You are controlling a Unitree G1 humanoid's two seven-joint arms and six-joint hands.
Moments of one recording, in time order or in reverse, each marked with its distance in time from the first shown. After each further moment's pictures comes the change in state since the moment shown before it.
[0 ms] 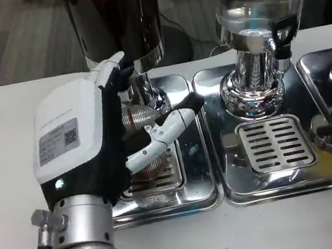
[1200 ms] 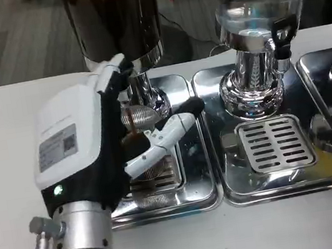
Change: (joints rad) left arm 0.031 0.002 0.013 -0.007 -0.050 -0.019 0.042; right arm 0.015 0.000 0.004 0.000 0.001 -0.004 0.000
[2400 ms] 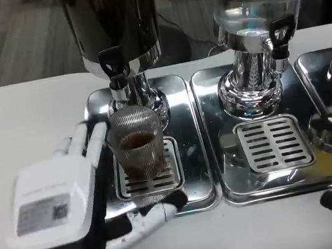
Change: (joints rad) left arm 0.351 0.158 0.101 -0.140 0.210 -0.175 -0.075; right arm -0.085 0.003 0.081 0.026 0.320 0.196 0.247
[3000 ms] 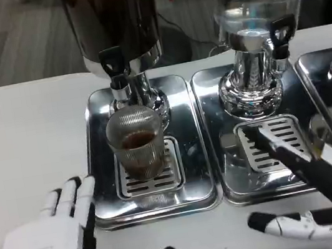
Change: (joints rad) left arm 0.320 -0.009 0.068 -0.039 -0.049 -0.105 0.145; right arm -0.052 0.117 0.181 -0.213 -0.136 0.223 0.000
